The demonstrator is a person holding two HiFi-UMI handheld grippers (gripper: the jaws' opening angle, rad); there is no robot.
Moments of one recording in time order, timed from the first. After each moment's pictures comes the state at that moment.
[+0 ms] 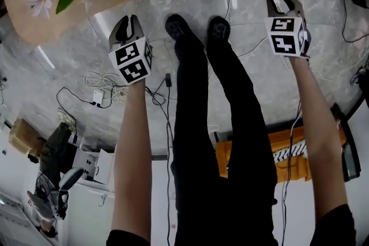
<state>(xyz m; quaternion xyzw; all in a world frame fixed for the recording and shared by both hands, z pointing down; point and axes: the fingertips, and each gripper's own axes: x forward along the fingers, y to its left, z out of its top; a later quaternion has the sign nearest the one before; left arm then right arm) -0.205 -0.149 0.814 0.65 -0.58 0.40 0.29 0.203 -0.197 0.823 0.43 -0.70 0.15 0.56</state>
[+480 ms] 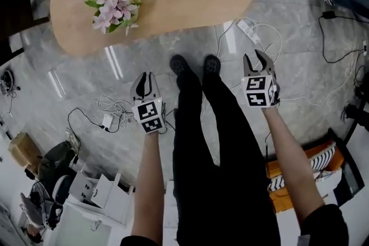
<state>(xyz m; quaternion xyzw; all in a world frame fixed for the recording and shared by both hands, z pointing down) -0.161 -0.080 0.630 0.67 -0.57 0.38 0.27 0.191 -0.125 0.660 0.45 -0.72 0.20 0.48</state>
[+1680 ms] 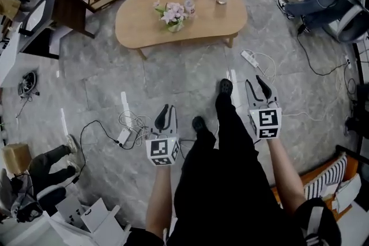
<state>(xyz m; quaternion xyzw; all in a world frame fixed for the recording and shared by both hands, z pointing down) -0.218 0.228 0.302 0.78 -0.57 0.16 0.17 0.060 0.150 0.275 0.53 -0.80 0.07 0.25</state>
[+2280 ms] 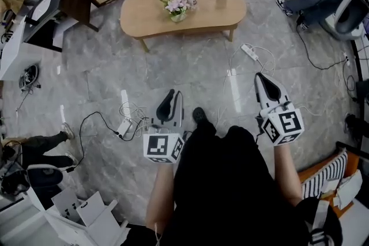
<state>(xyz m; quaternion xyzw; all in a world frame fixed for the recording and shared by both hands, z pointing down) -0.190 0.290 0.192 0.82 -0.55 0.06 0.13 0.043 0.250 0.169 0.50 -0.85 0.11 0.11</state>
